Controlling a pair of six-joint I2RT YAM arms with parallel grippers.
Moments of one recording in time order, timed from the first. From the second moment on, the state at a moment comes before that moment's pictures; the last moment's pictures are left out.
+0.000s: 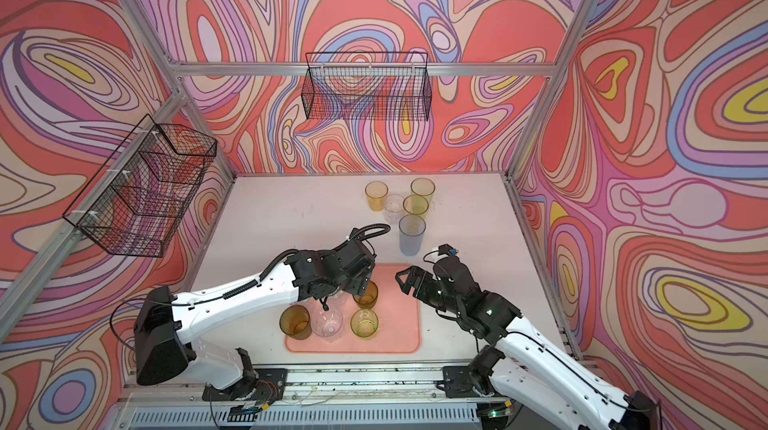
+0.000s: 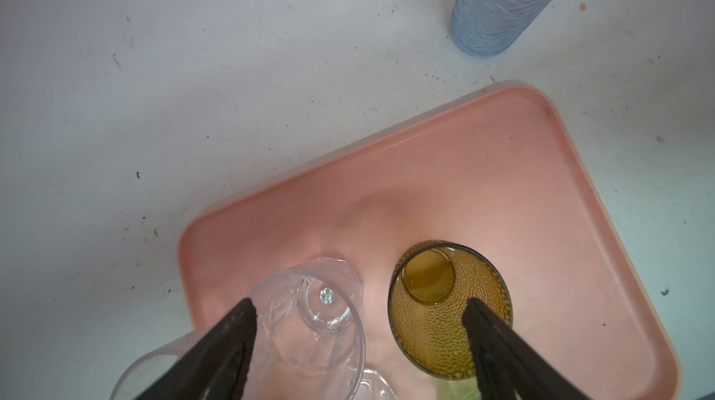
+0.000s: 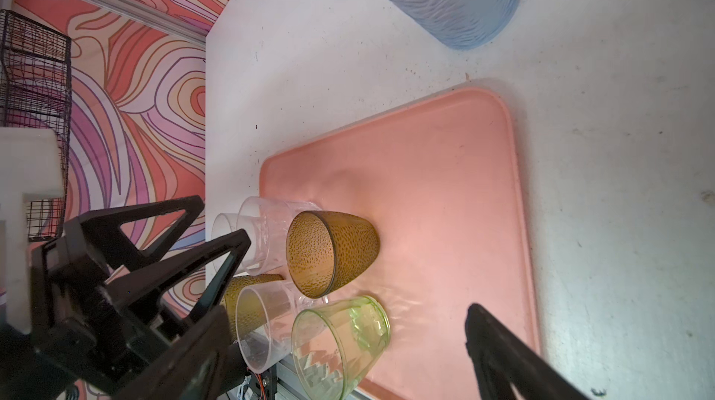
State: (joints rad) left arm -1.03 1.48 1.22 -0.84 -0.45 -0.55; right arm 0.68 0.76 0.63 -0.51 -0.07 1.03
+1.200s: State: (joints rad) left arm -0.99 0.98 0.98 -0.77 -0.49 -0.40; right arm 0.68 1.58 1.35 -0.41 -0.10 0.89
